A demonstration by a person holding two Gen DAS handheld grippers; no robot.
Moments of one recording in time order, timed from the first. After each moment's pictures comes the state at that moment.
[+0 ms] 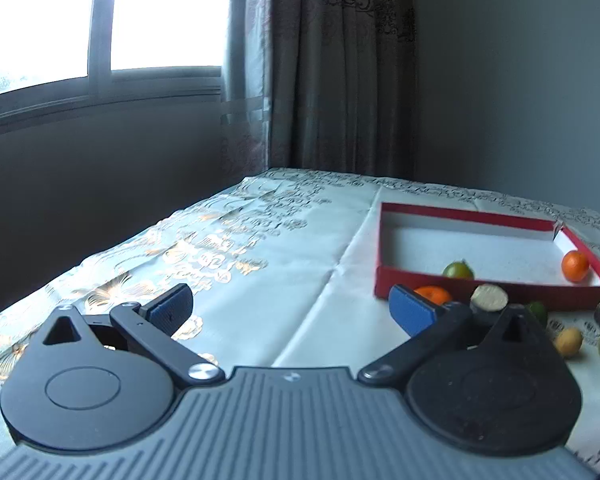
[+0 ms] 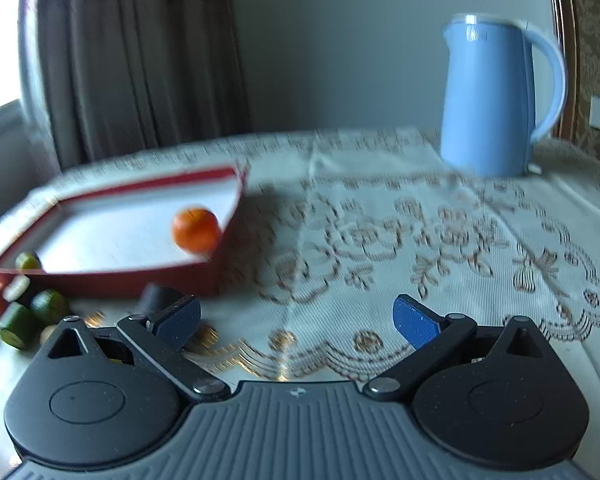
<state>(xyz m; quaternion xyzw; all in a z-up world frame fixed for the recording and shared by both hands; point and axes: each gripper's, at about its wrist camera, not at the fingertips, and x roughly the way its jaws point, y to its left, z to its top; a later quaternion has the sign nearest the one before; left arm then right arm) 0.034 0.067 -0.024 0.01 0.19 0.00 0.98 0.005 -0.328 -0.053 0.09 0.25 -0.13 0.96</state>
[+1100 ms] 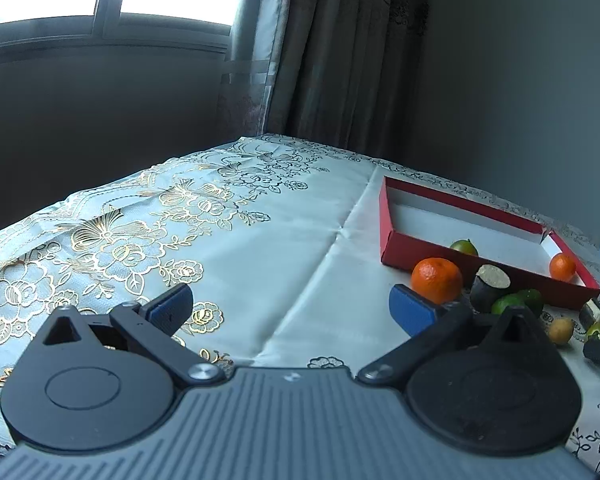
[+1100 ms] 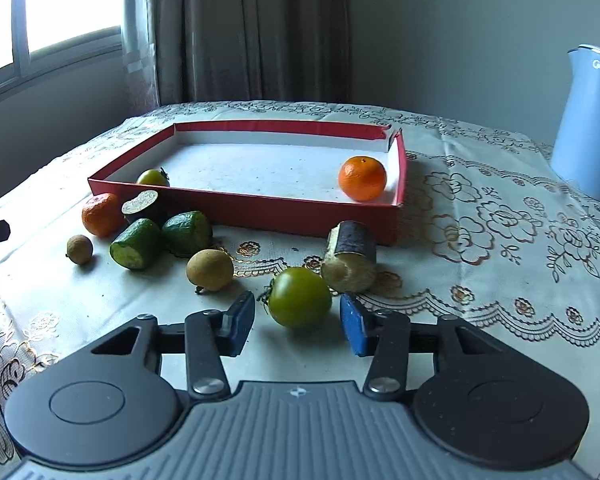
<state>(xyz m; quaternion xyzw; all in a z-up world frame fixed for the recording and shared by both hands) 0.036 0.101 -0.049 -0.07 0.22 -0.04 0.97 0.016 -0.233 -0.064 0.02 0.30 -0.01 0.95</state>
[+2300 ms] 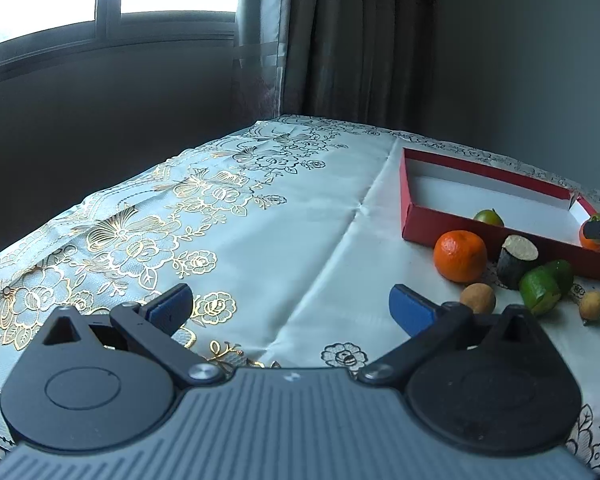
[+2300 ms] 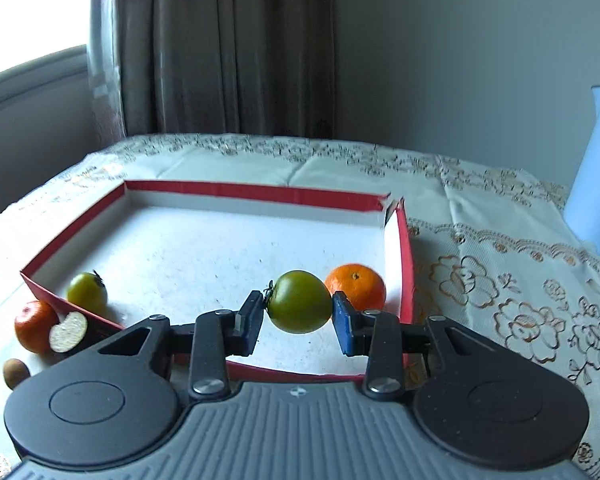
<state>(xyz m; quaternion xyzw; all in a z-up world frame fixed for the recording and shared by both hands) 0.043 0.086 -0.052 -0.02 0.26 0.00 0.97 0.122 -0.250 -0.040 0.02 0.29 -0.04 0.96</state>
